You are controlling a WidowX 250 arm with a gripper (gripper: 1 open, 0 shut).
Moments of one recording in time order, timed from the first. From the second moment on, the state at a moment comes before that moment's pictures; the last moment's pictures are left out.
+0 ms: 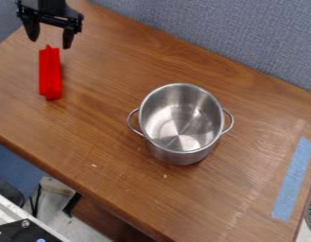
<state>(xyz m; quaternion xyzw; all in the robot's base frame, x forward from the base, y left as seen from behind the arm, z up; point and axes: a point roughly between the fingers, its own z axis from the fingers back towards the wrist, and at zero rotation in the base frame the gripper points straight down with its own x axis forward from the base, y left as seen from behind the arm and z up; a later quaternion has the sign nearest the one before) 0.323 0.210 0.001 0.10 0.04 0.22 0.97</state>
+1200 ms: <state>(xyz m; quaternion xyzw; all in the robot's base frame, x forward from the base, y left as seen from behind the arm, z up) 0.261 0.202 -0.040 0.04 0.03 0.18 0.98</state>
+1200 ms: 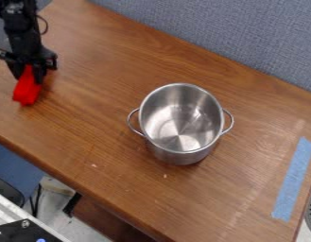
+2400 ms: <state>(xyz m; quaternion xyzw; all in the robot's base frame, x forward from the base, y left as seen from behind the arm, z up) 0.325 0.280 -0.036 0.04 0.02 0.08 1.00</state>
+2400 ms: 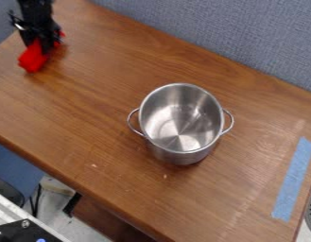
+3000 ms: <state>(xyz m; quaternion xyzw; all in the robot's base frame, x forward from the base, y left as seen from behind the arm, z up) 0.280 0.248 -0.055 0.02 0.01 0.22 0.97</state>
